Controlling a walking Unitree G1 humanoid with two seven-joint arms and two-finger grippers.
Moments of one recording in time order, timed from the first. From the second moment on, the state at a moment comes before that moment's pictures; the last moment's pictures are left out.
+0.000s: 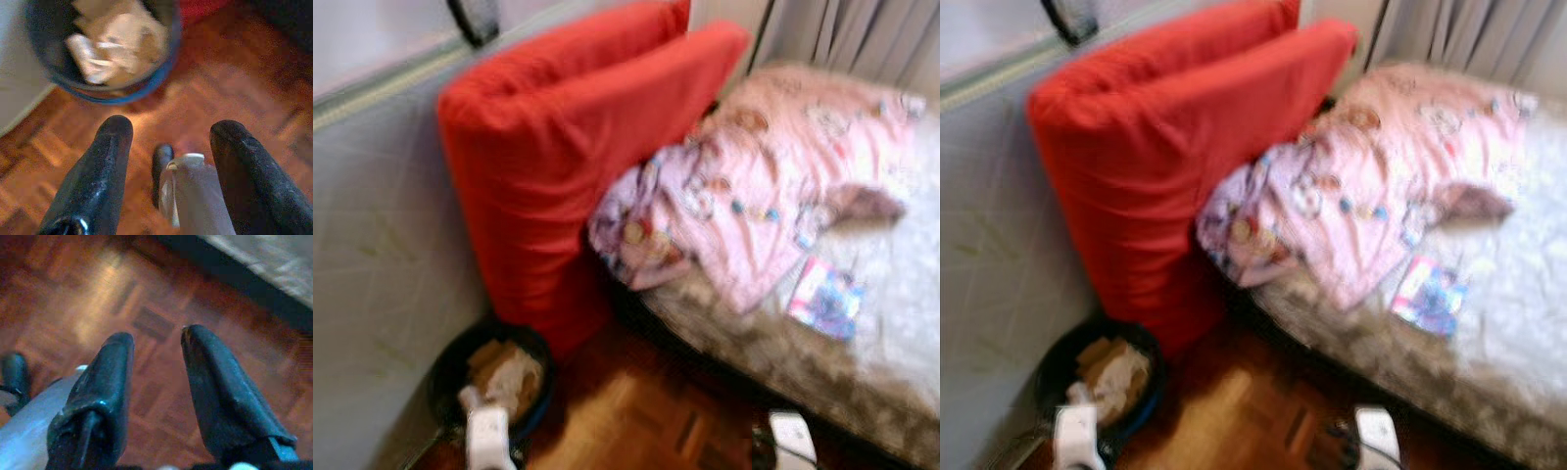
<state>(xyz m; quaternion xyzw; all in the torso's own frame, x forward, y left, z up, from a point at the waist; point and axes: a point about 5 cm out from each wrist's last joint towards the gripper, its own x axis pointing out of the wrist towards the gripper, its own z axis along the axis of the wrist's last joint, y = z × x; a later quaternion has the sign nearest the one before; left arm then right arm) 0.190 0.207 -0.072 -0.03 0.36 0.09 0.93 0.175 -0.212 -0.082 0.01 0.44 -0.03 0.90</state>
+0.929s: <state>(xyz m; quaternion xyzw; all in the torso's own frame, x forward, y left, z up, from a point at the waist) 0.185 0.208 -0.074 -0.02 0.37 0.09 0.92 0.176 -0.210 -0.082 0.00 0.44 -0.02 0.90</state>
